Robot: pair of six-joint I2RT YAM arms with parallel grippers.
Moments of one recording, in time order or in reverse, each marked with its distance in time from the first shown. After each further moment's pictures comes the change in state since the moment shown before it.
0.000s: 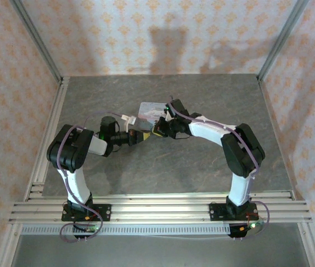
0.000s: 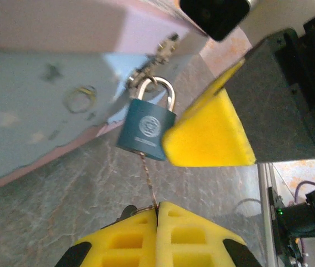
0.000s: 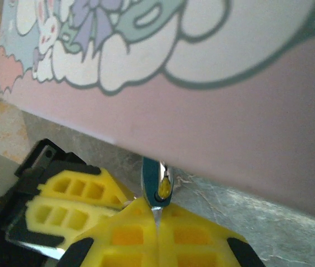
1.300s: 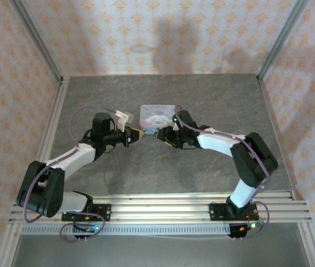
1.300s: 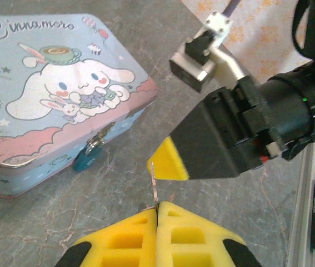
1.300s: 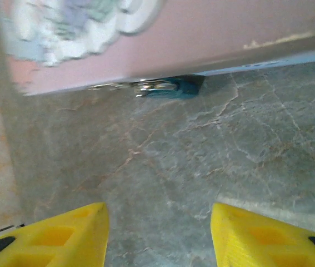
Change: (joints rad) left arm -0.062 -0.550 0.001 -0.618 -0.255 0.271; right arm 0.005 -0.203 -0.279 0.138 0.093 0.024
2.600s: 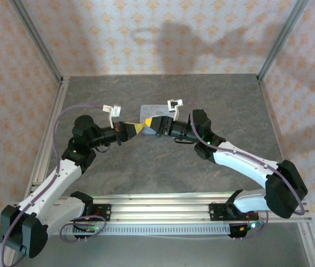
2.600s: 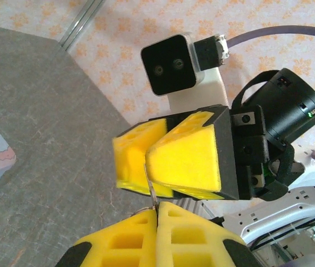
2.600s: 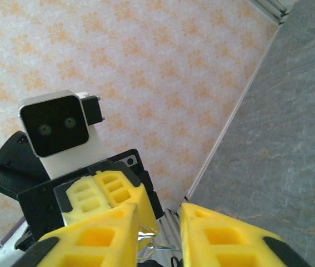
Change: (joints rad) left arm -0.054 -0.370 0.029 0.060 0.102 -0.517; right arm 0.126 -0.337 -0.096 0.562 -0.147 0.054
